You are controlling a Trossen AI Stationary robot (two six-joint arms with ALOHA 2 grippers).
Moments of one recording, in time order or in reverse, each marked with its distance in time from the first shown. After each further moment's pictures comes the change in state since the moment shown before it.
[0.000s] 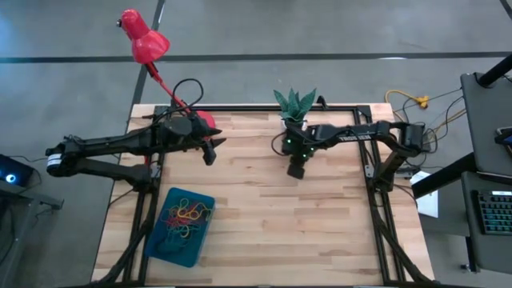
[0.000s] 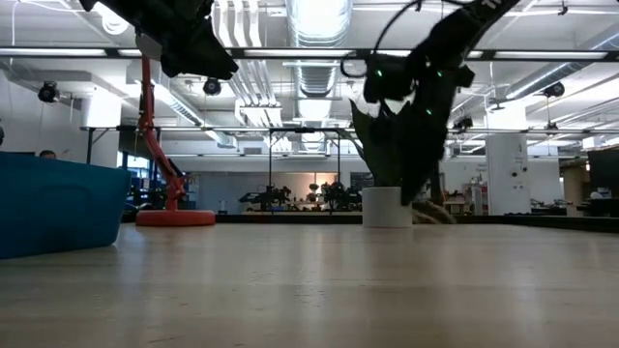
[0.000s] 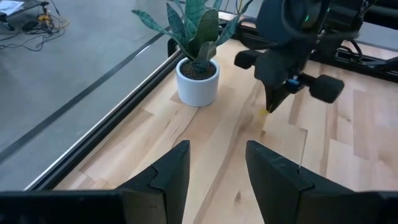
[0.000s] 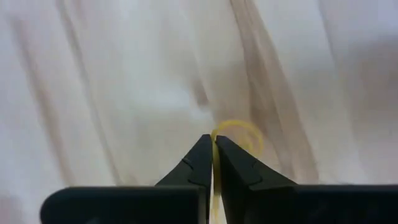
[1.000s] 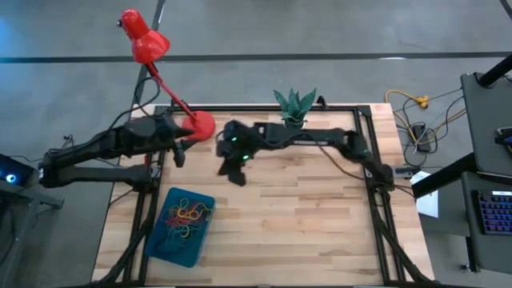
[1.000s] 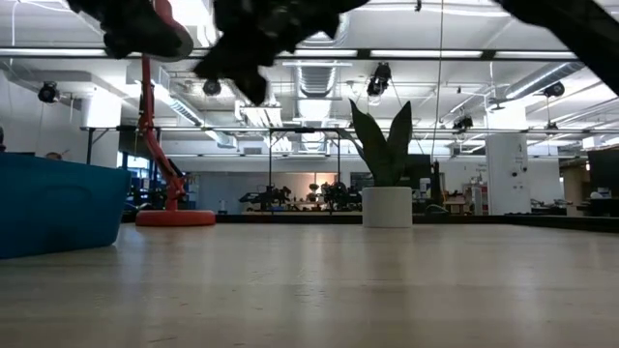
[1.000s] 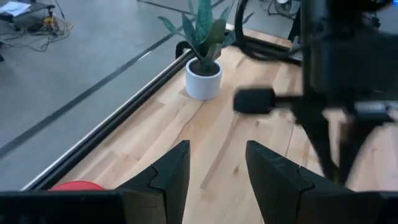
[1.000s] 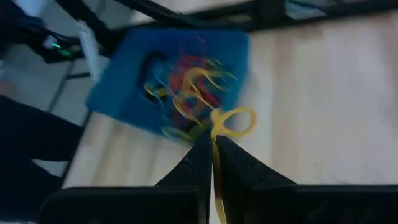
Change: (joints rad) left arm 0.000 -0.324 -0.001 -0.295 0.002 -0.035; right arm 0.197 0.501 1.041 -0.009 -0.359 0.053
